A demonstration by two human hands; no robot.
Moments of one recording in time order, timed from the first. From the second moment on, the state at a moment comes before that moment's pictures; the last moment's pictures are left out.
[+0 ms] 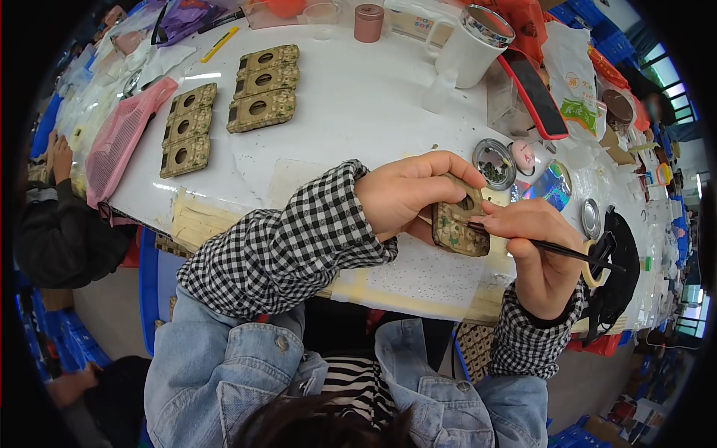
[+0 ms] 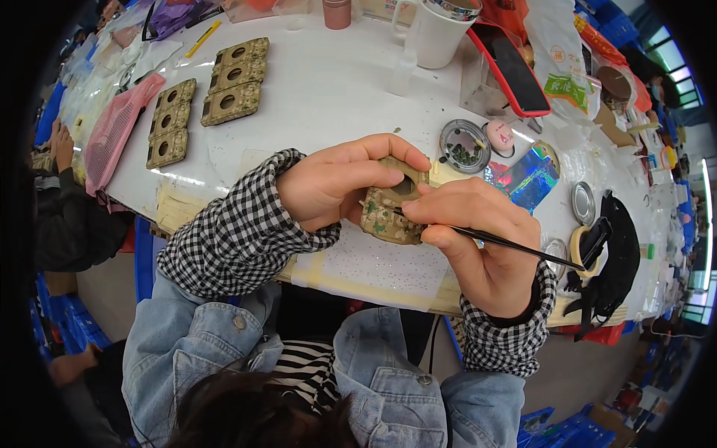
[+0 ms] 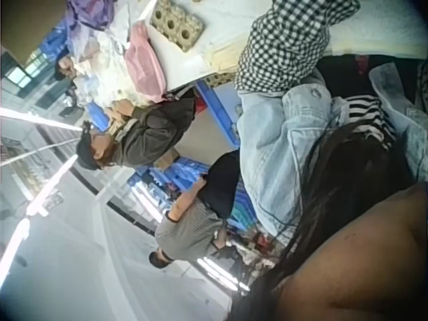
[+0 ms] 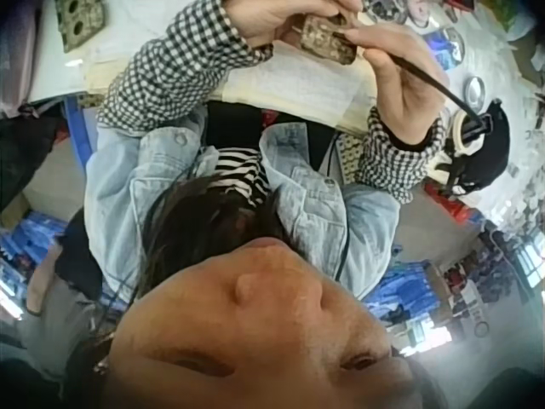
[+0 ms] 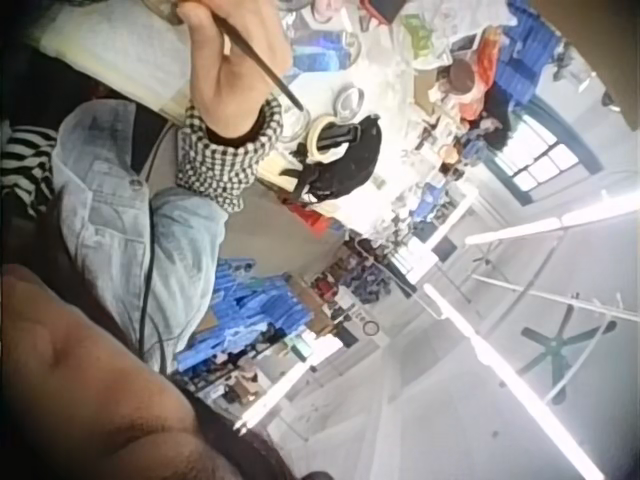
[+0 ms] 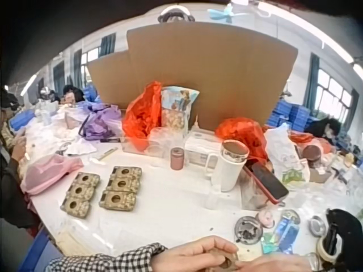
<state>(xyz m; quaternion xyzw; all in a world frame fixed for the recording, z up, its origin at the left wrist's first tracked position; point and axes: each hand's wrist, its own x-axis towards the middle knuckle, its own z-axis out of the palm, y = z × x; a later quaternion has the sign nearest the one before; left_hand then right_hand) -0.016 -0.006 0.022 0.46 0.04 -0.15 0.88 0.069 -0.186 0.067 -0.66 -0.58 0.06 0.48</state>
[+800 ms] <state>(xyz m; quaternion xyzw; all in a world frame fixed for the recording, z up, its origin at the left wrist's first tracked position) -0.017 -0.006 0.023 0.46 0.04 -0.15 0.88 0.067 -0.185 0.065 -0.66 -0.57 0.06 0.49</state>
